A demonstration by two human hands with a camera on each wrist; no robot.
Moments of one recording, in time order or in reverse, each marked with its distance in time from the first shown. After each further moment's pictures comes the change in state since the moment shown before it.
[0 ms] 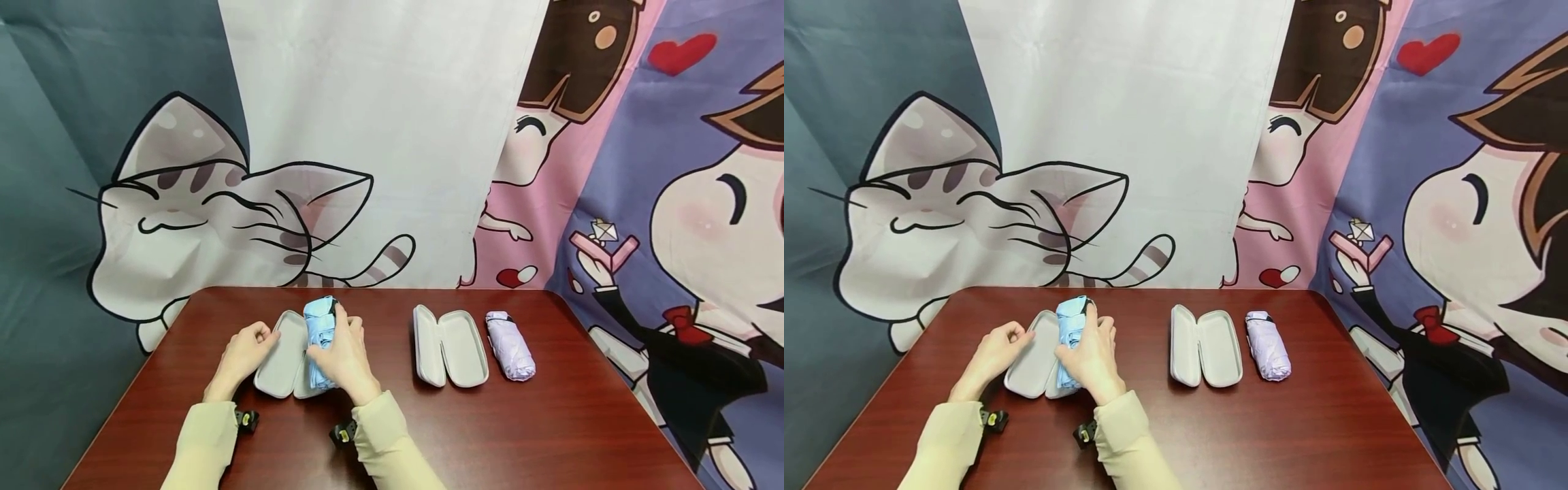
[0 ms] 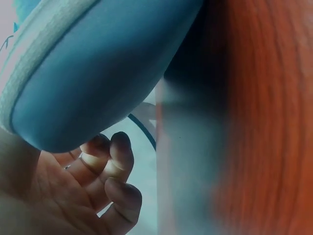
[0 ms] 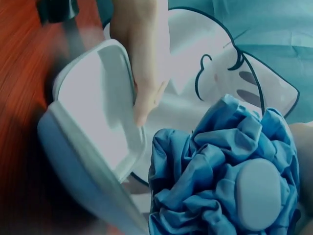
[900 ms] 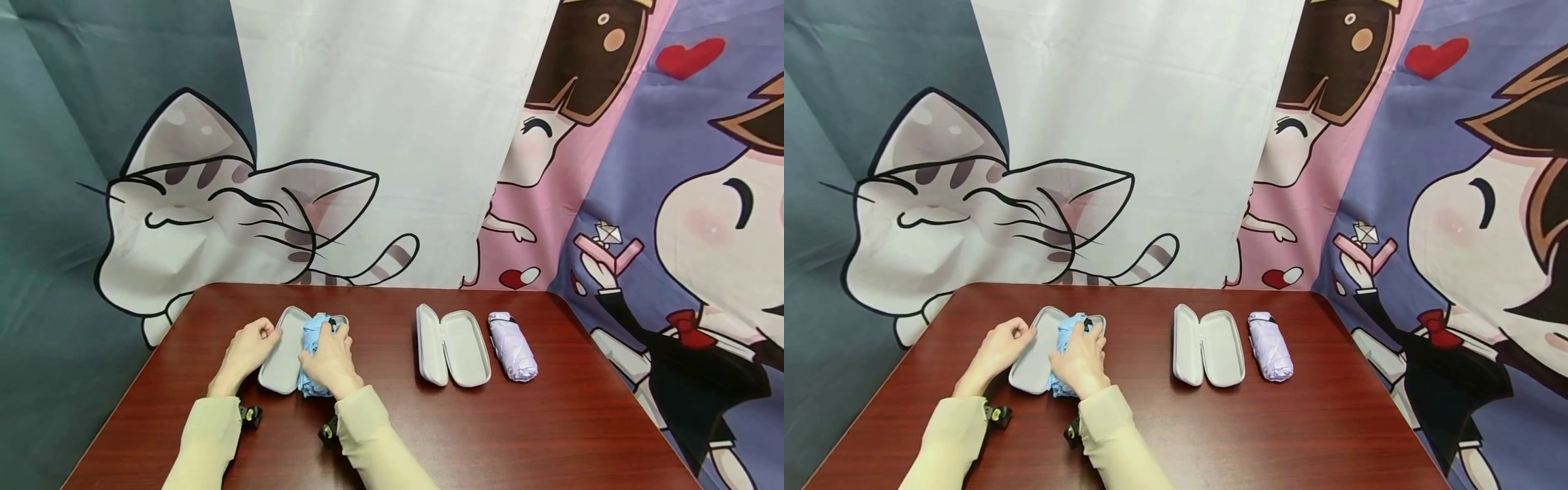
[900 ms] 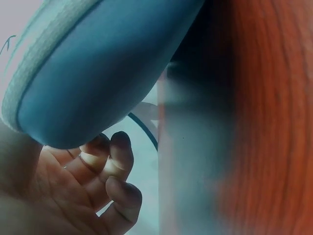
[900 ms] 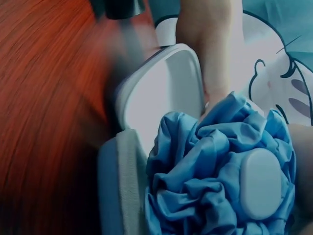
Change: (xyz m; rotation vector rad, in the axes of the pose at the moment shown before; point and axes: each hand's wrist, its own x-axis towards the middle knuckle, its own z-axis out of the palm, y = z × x) left_hand -0.001 0.000 0.000 0.000 0.002 0.022; right_hand 0.005 0.004 0.042 -0.176 -0.133 0.075
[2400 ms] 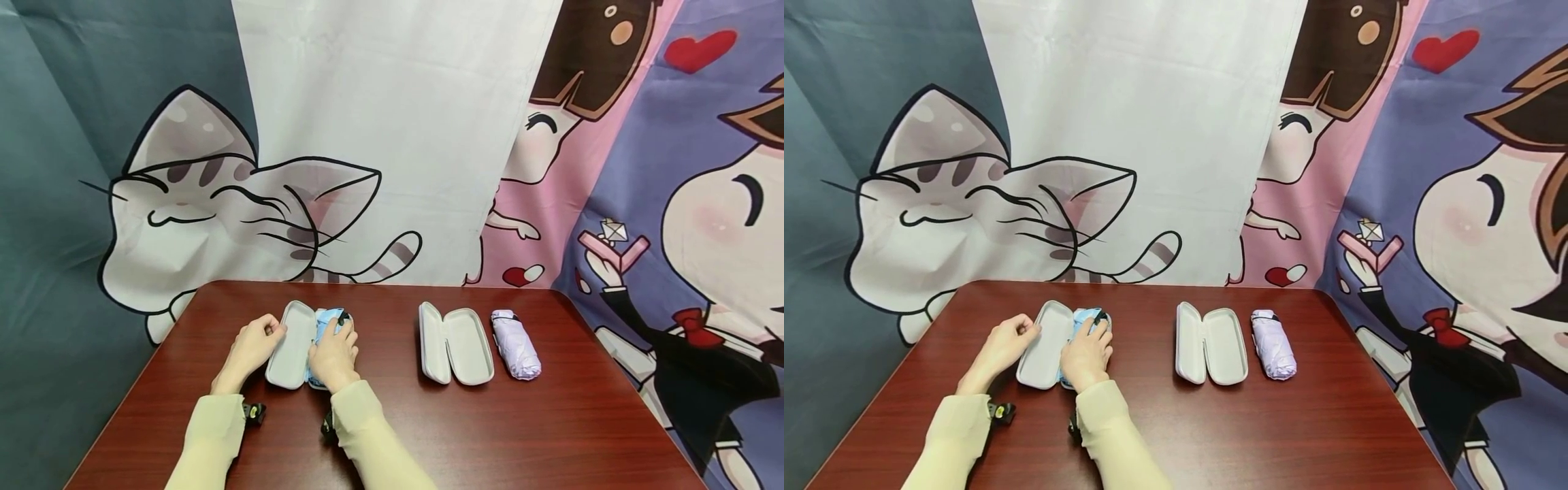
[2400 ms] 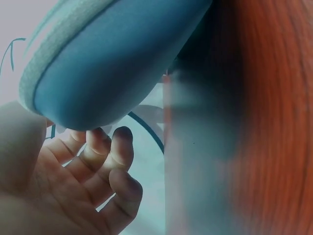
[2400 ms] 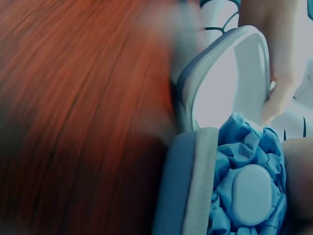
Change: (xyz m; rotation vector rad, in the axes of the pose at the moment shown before) left_hand -0.002 0.004 -0.001 -0.038 0.004 0.035; right_hand 0.017 0.009 0.031 -0.175 0.063 0.074
